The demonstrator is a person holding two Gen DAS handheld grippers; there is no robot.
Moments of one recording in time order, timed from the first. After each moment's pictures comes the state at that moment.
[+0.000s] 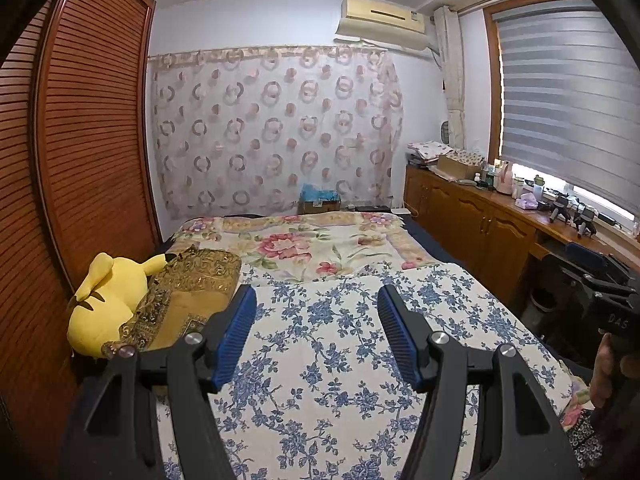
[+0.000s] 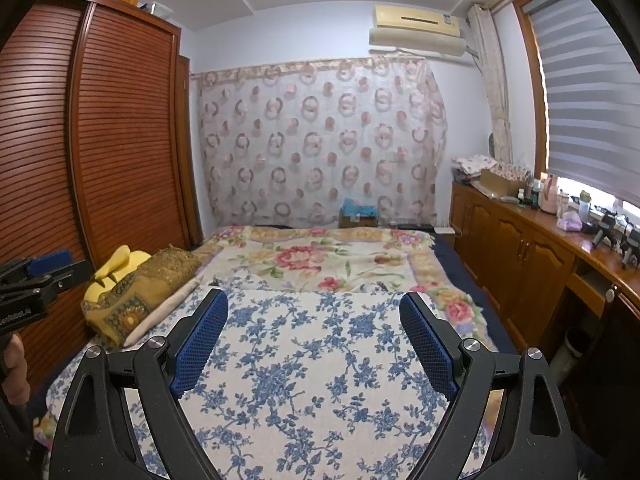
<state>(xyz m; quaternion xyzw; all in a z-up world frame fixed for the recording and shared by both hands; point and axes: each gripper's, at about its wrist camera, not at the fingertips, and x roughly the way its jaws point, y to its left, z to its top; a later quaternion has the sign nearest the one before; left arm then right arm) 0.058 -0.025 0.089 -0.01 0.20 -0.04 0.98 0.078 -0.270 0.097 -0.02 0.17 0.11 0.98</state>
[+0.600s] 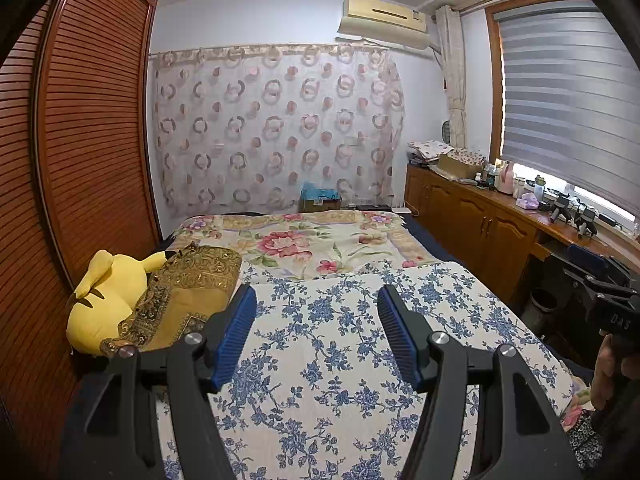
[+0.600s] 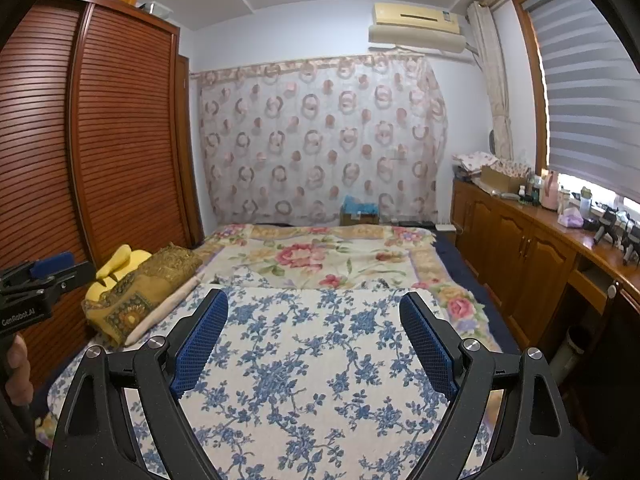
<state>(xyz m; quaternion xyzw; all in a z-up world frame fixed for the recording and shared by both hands) 0.060 -0.024 0.086 -0.01 0.20 -0.04 0.98 0.077 -0.270 0.094 -0.02 0.17 0.11 0.98</state>
